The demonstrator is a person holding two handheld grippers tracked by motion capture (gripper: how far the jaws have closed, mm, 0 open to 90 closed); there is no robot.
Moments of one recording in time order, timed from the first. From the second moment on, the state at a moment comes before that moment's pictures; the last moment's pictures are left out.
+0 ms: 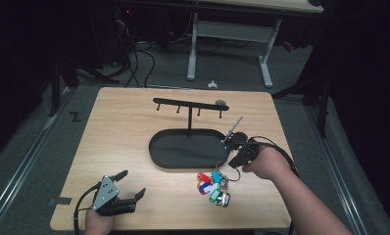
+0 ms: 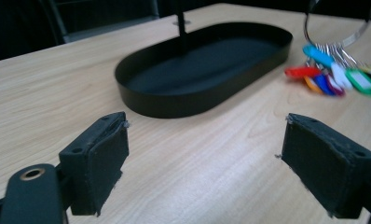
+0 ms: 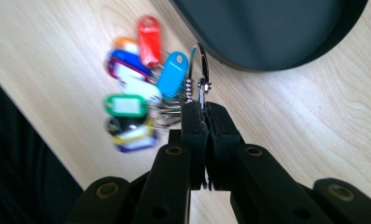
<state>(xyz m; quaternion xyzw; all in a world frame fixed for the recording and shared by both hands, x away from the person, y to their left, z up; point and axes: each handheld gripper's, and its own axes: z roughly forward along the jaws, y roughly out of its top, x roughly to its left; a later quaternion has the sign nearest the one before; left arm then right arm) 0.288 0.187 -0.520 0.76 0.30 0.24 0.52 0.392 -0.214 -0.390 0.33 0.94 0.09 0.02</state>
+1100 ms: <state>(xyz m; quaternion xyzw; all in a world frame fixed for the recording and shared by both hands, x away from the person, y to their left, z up) 0.293 0.182 -0.518 0.76 0.29 0.24 0.53 0.398 -0.206 -0.293 0.34 0.93 0.10 0.07</state>
